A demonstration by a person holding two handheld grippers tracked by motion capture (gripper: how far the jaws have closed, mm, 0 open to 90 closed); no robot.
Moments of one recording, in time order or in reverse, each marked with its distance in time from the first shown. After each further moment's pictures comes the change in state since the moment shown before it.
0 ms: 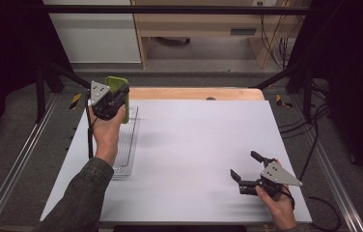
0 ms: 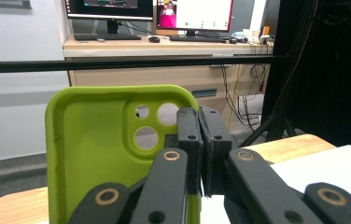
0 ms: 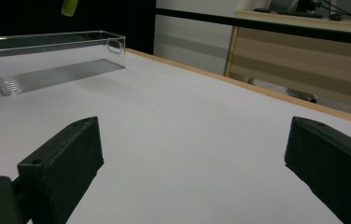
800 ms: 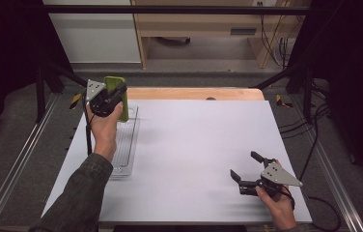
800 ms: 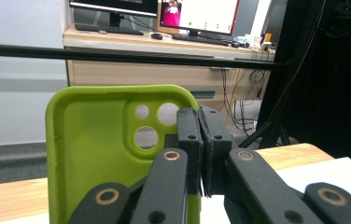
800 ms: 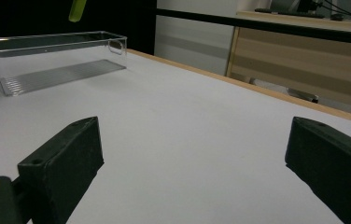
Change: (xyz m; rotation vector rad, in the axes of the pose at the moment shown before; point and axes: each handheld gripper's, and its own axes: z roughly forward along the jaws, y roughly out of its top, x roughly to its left) left arm 0.017 -0.005 0.009 0.000 0.000 -0.072; right arm 0.000 -0.001 0.000 -0.002 0.004 0.000
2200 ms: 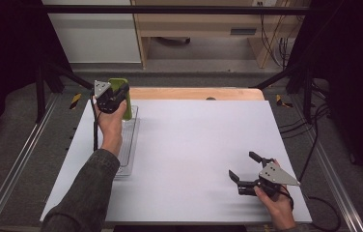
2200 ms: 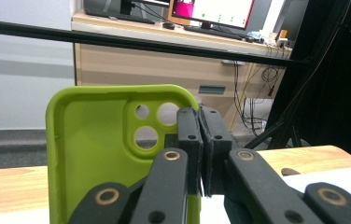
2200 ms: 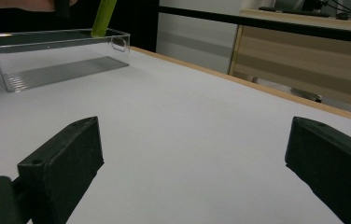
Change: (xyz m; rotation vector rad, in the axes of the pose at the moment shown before) left arm 0.025 -0.031 0.043 0.016 0.036 -0.039; right arm 0.002 -0.001 0.004 0.009 0.011 -0.009
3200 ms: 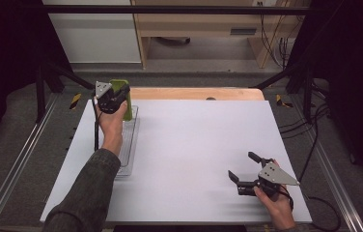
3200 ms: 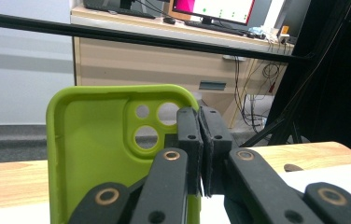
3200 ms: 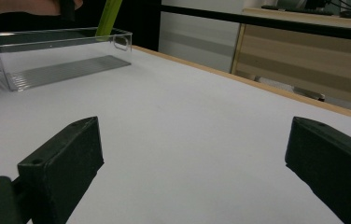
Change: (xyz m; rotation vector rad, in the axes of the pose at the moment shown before) left arm 0.003 -0.007 0.006 0.015 0.000 -0.007; right arm 0.000 -0.001 0.001 0.001 0.007 0.003
